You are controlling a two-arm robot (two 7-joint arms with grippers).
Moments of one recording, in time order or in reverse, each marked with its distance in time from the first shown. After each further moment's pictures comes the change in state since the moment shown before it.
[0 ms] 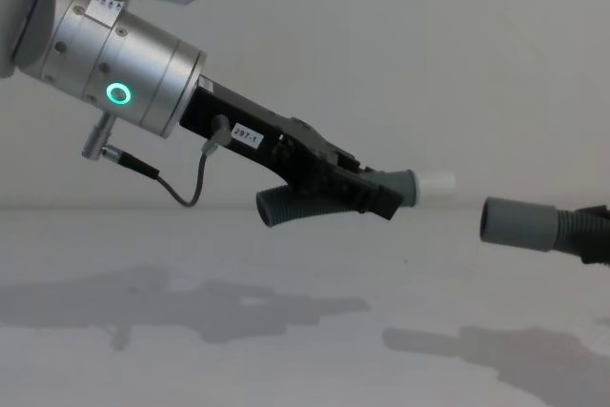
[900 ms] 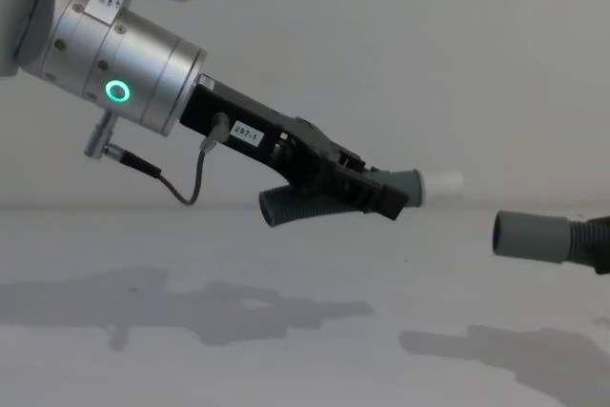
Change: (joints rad) left arm -0.024 0.000 0.024 0.028 -0.031 -0.022 -0.037; right arm 0.016 0.034 -0.024 0.009 0.009 0.008 0.003
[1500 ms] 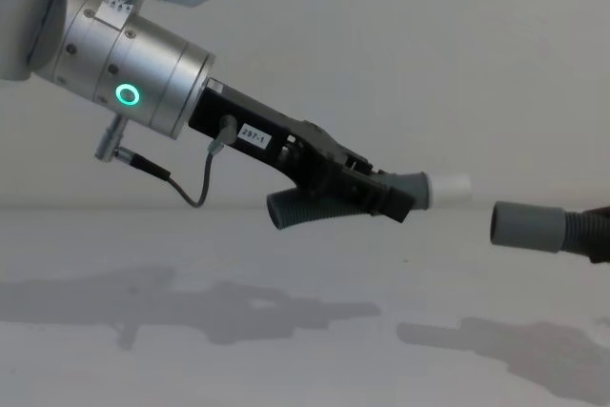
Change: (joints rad) left arm -0.022 -0.019 0.022 0.044 -0.014 -0.021 -0.018; right arm 0.027 0.001 -0.017 0.010 0.009 0.028 -0.019
